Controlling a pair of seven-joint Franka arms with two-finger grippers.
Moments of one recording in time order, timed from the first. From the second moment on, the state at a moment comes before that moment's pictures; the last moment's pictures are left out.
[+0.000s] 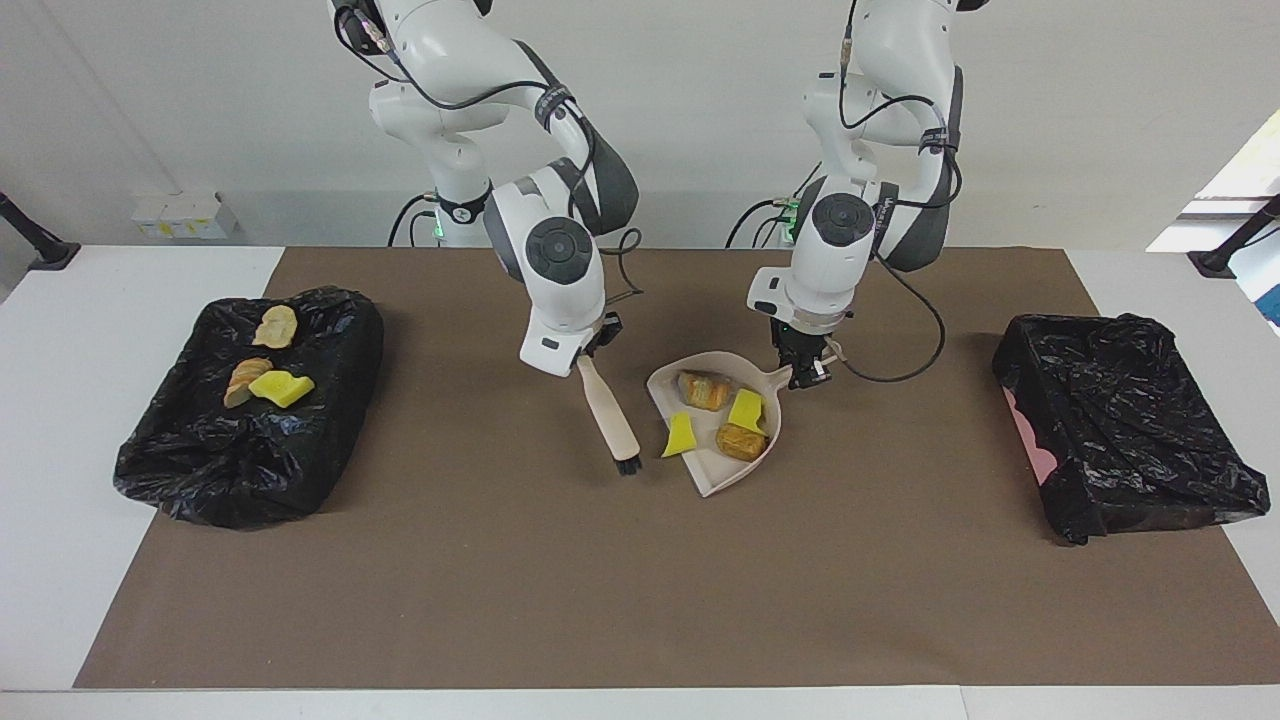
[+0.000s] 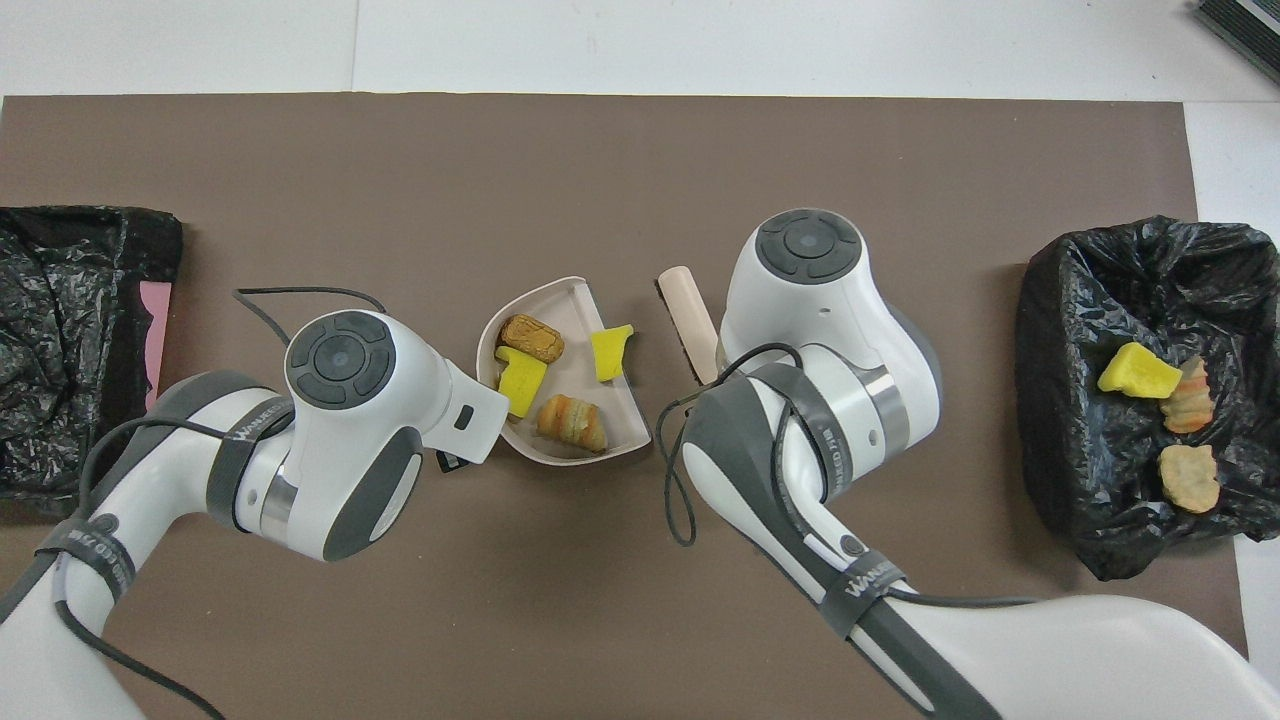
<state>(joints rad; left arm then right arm) -0.41 0.11 -0.04 -2.12 0.03 2.20 0.82 0.22 0.36 0.30 -1.72 0.02 1.80 0.13</state>
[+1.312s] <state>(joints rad) -0.29 0.11 -0.03 -2.11 0.01 2.20 1.13 0.24 0.33 0.33 -1.75 0.18 1.73 0.21</state>
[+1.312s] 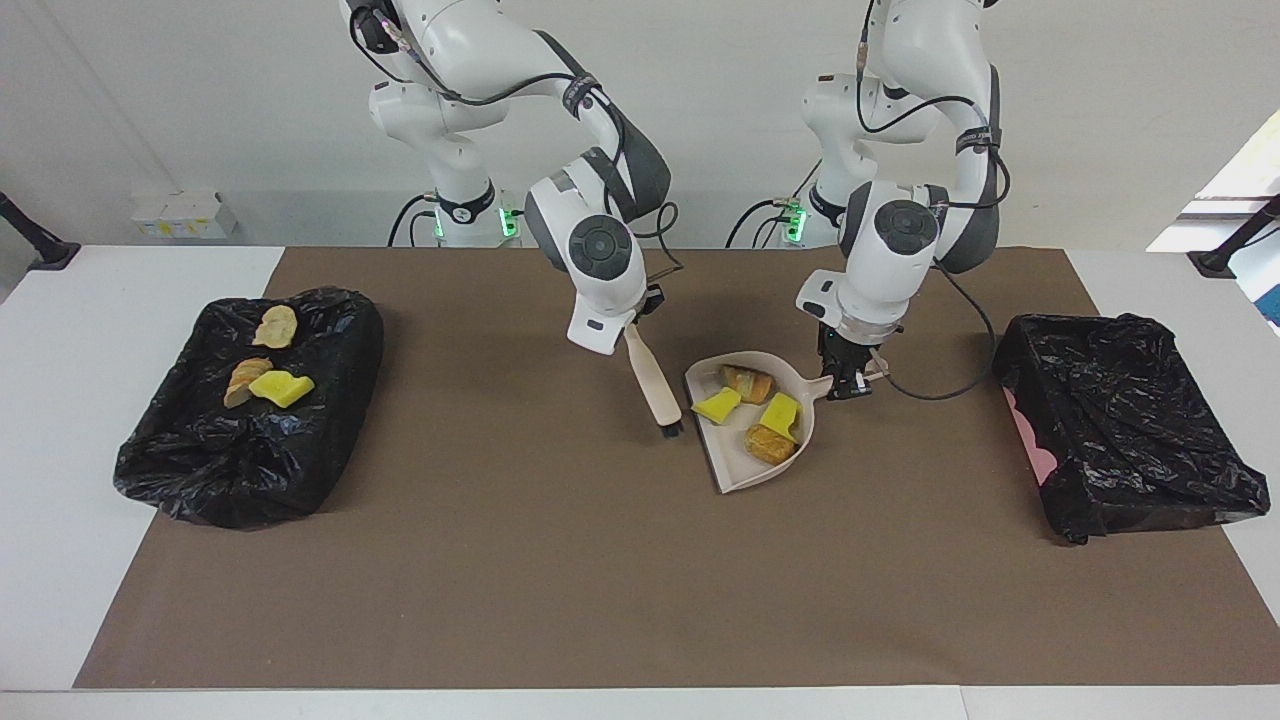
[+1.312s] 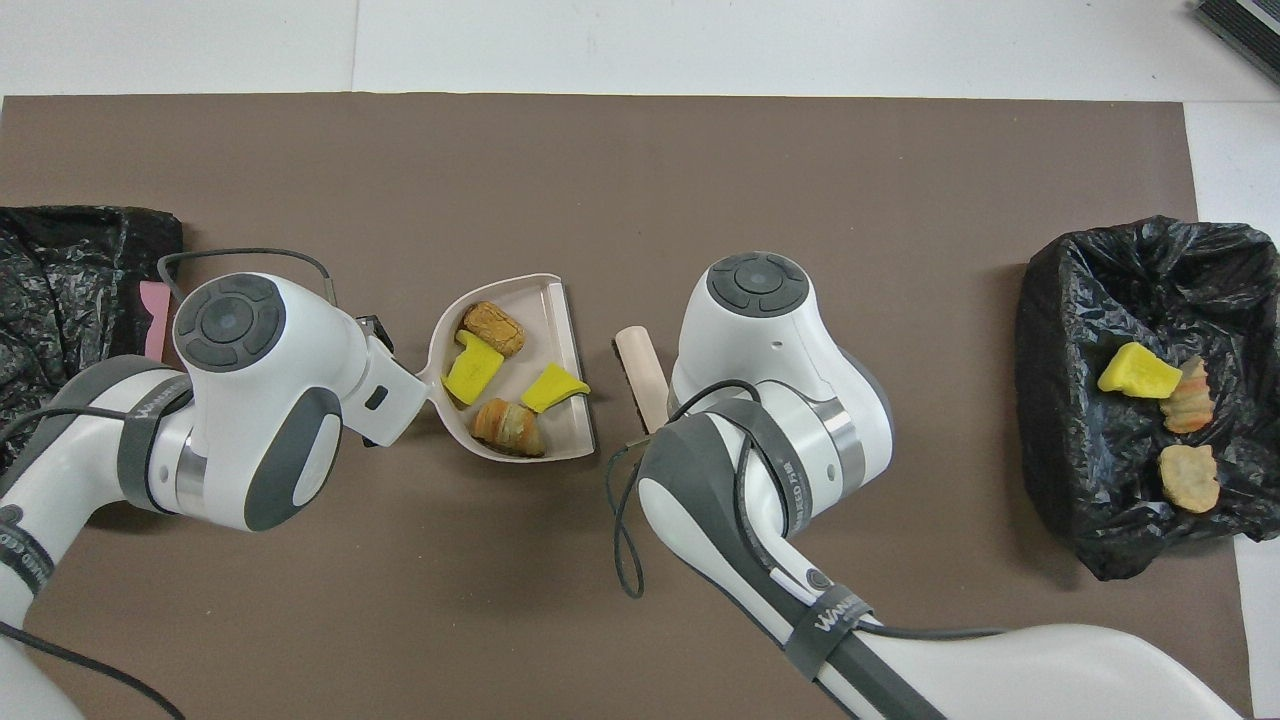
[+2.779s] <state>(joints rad) 0.50 0.22 -0.02 -1.58 0.00 1.99 1.93 0.61 0.25 0.34 -1.97 0.18 1.99 0.83</state>
